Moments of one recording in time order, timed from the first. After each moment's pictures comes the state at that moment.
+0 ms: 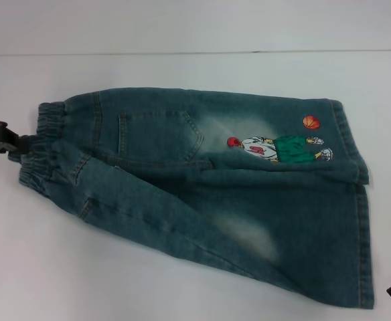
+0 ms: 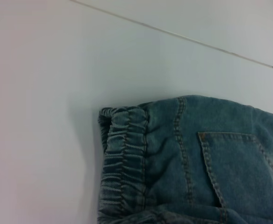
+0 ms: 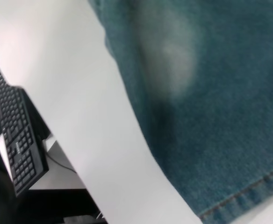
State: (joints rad) left arm -0.64 -1.97 0.56 0.97 2.58 1.54 -2.52; right arm 0.66 1.90 -0.72 -0.73 -2.68 -1.95 2.03
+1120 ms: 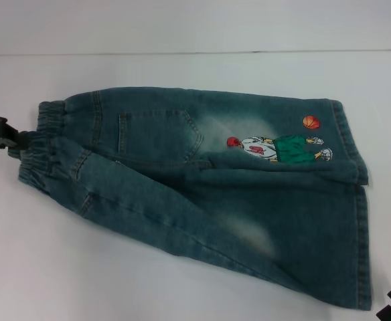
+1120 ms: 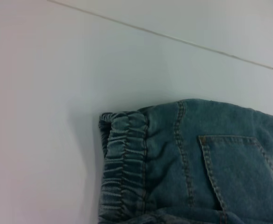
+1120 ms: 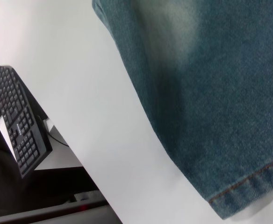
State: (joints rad) left arm -0.65 -1.97 0.56 0.96 2.59 1.53 -2.52; right arm 0.70 1.92 -0.77 -0.62 -2.72 -1.89 2.08
